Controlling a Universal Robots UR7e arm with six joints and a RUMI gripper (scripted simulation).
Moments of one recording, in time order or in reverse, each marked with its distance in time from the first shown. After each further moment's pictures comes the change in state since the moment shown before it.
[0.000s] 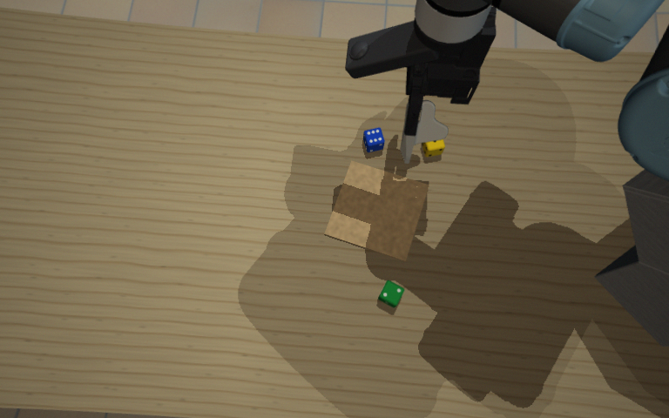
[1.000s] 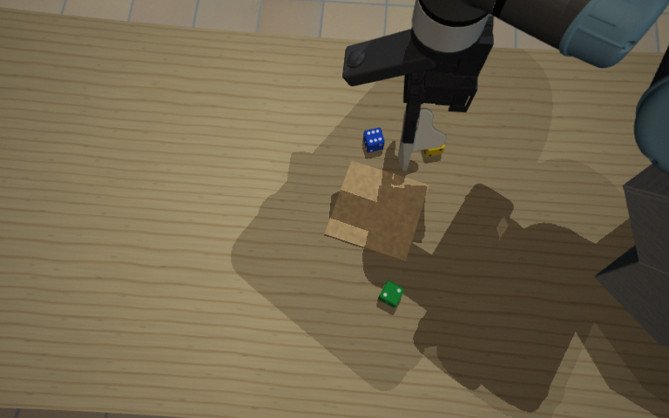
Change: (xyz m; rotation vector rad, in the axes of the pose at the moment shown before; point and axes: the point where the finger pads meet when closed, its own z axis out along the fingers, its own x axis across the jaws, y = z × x) arm -0.012 -0.003 0.000 0.000 -0.001 0.000
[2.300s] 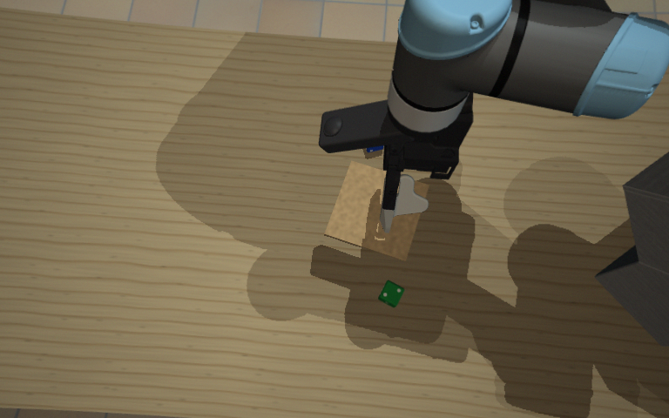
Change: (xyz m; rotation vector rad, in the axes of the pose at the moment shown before) arm -0.095 -0.021 -0.001 0.003 -0.008 -0.003
